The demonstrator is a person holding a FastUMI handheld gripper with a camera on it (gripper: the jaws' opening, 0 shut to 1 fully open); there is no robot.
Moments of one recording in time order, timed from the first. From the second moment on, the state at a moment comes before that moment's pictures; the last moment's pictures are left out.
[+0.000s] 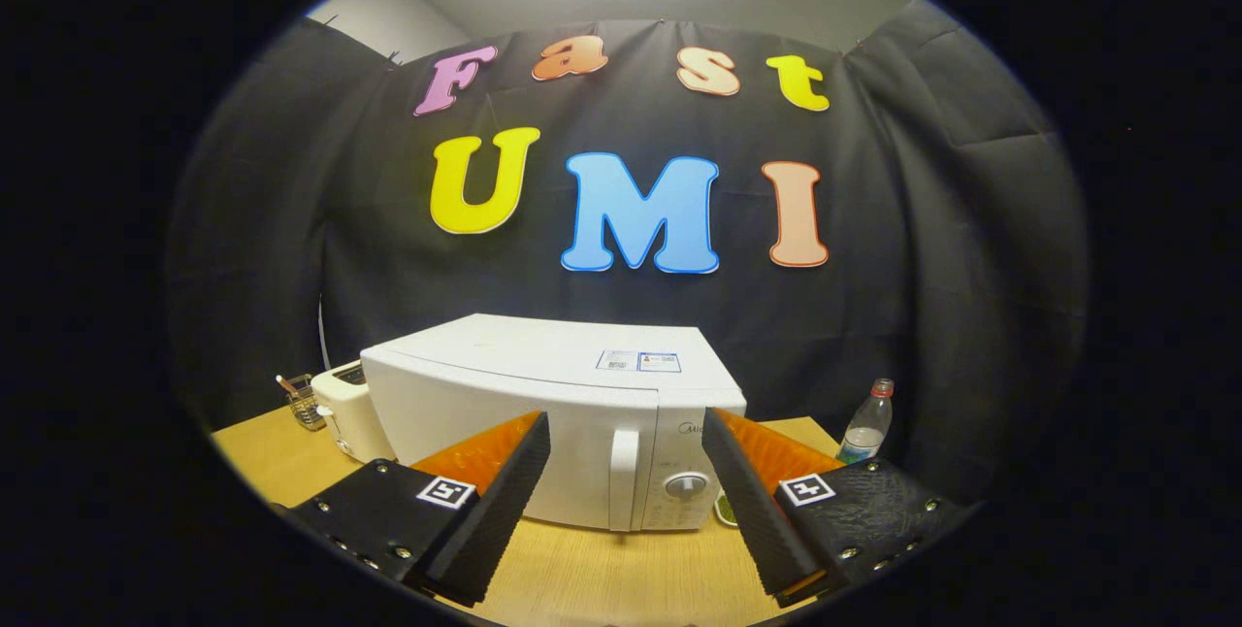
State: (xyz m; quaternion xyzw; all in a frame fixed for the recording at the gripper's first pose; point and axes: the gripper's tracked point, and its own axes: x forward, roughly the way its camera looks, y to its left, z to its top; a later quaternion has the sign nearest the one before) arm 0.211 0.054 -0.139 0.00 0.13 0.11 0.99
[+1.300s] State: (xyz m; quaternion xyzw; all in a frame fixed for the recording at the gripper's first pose) arm 0.209 0.079 -0.232 -0.01 0.26 0.11 0.96
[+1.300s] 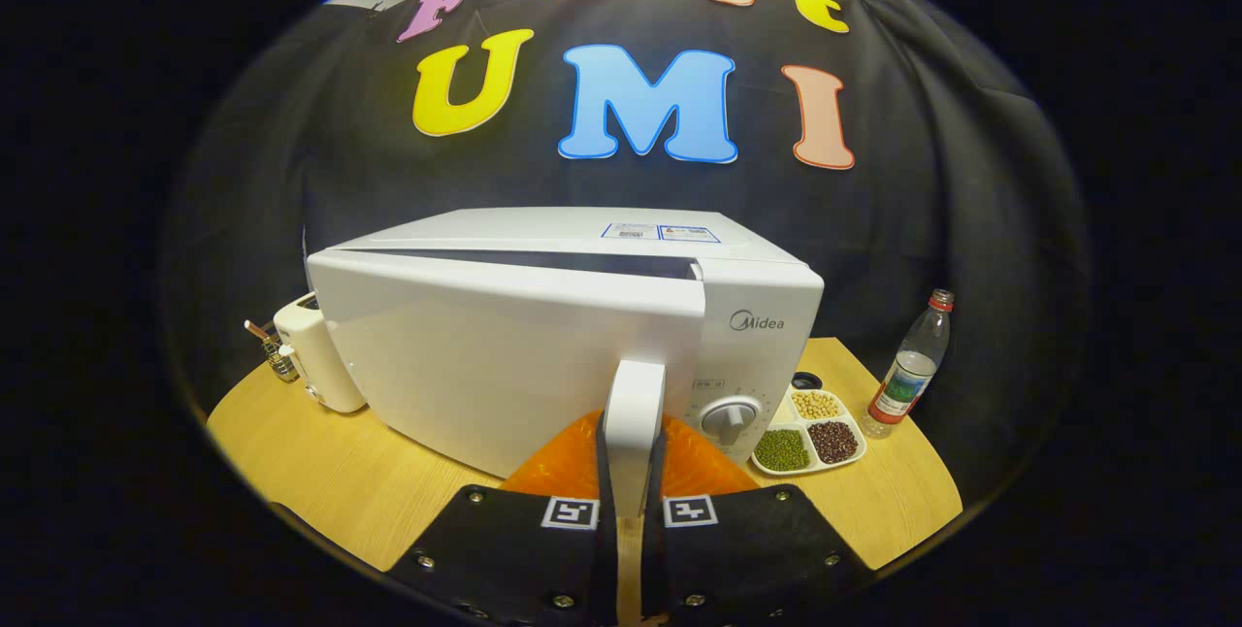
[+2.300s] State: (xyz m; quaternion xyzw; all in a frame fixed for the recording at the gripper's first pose) arm 0.047 0.149 -0.213 0.01 0.29 0.11 0.95
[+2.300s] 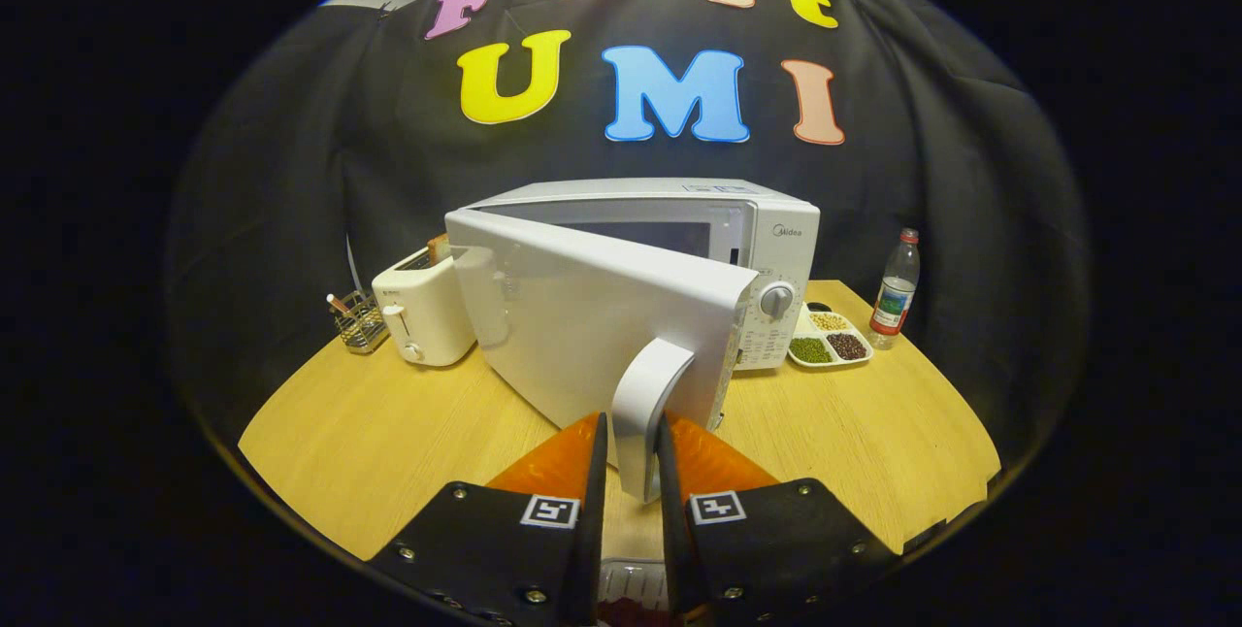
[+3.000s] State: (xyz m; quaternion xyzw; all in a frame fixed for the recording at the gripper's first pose) arm -0.024 0.234 -0.201 0.01 0.28 0.15 0.95
